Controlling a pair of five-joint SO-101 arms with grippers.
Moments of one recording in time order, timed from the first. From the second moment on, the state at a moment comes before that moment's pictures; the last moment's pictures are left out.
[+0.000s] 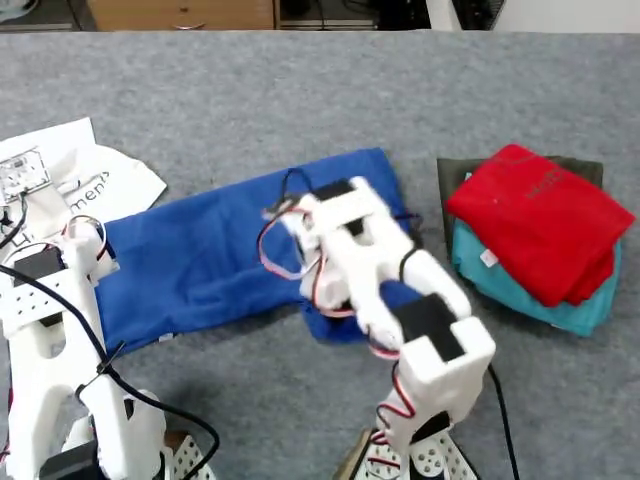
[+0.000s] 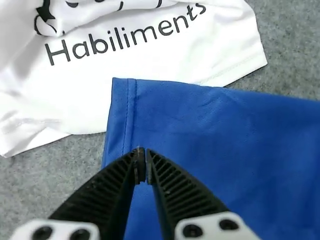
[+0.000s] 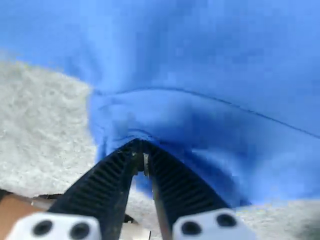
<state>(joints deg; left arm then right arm) -26.4 -33.7 50.2 48.7 -5.0 -29.2 13.6 24.6 80.9 12.4</state>
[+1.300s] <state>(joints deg) -21.7 -3.9 38.2 35.6 4.4 -13.2 48.3 -48.3 85.3 18.8</state>
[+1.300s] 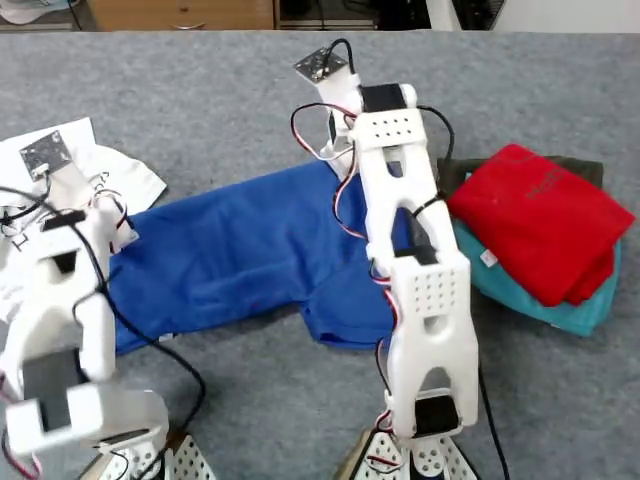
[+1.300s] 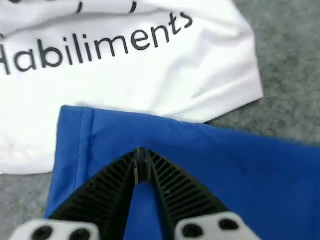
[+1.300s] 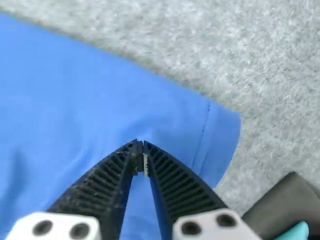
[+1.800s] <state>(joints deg) -22.9 6.3 30.1 35.6 4.5 -7.8 74.0 -80.5 86.5 18.8</state>
